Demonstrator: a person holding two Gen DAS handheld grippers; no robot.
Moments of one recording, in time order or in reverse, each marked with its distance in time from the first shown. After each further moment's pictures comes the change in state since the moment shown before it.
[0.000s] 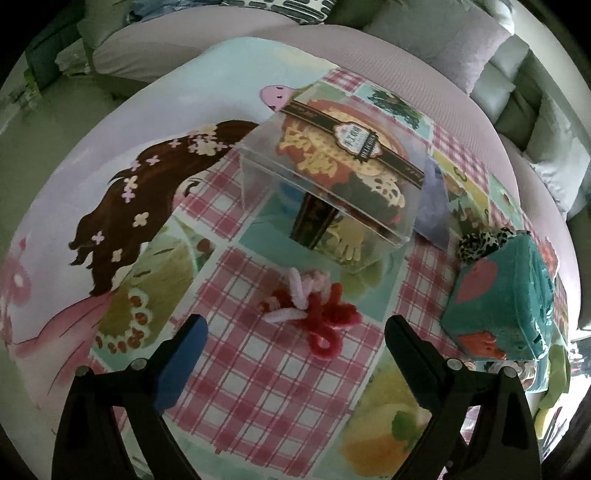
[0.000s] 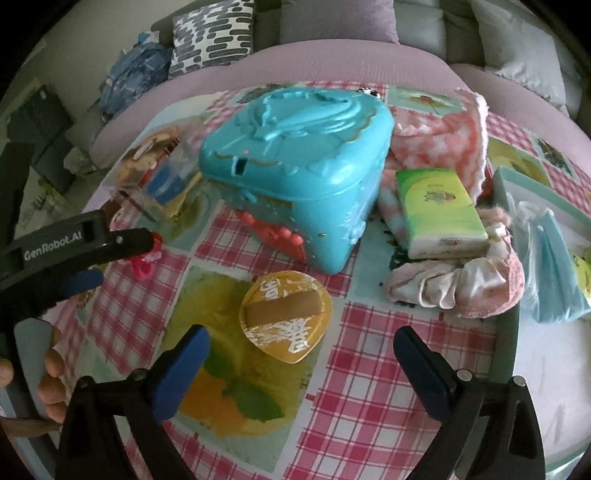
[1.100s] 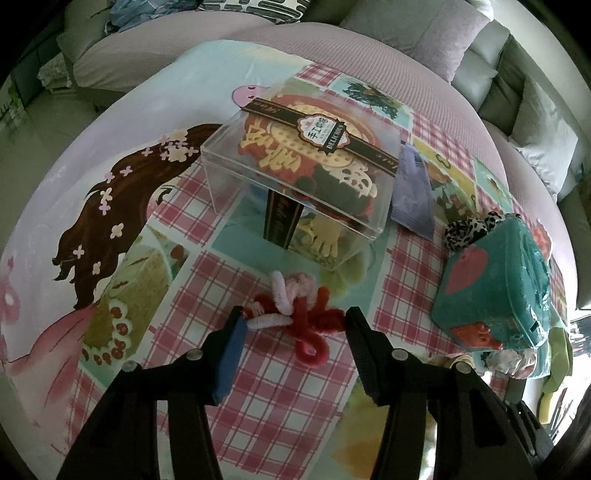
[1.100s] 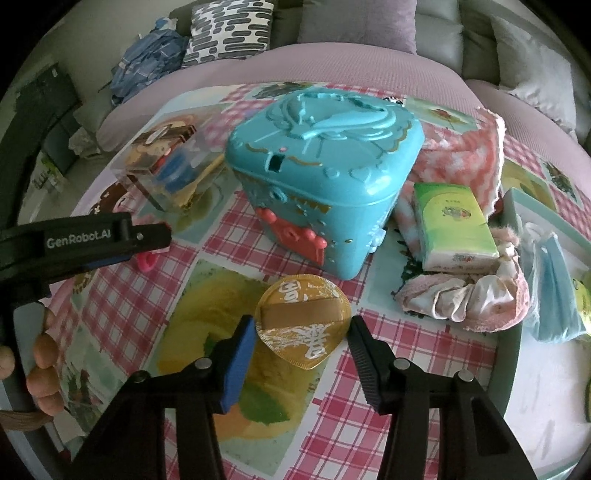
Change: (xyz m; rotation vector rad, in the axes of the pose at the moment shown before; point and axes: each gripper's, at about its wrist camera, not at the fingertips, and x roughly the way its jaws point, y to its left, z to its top) left arm 0.001 -0.007 -0.001 0.066 -0.004 -0.028; right arm -0.001 0.013 0.003 -0.071 0.000 -0.009
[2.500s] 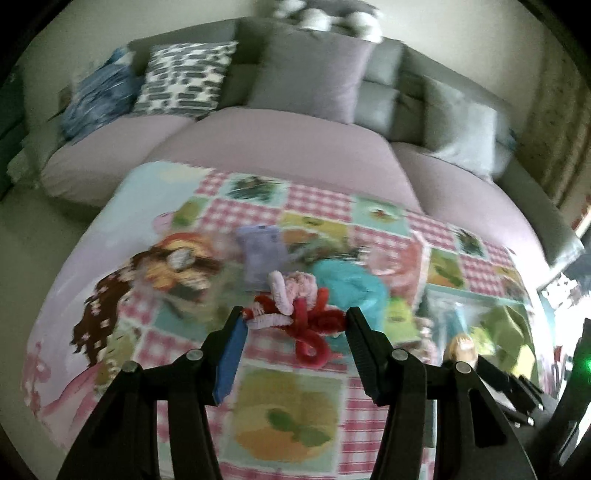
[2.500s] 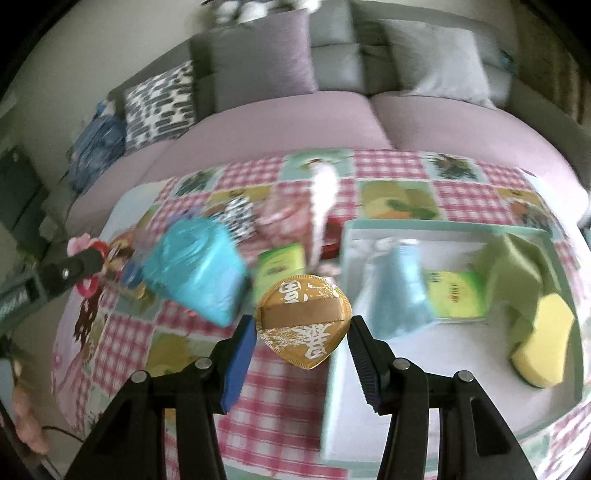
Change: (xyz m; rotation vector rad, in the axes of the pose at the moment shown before) left arm -0.113 -0.121 -0.020 0.284 -0.267 -0.089; right arm -0.102 -0.107 -0.004 0.275 -0.184 -0.094
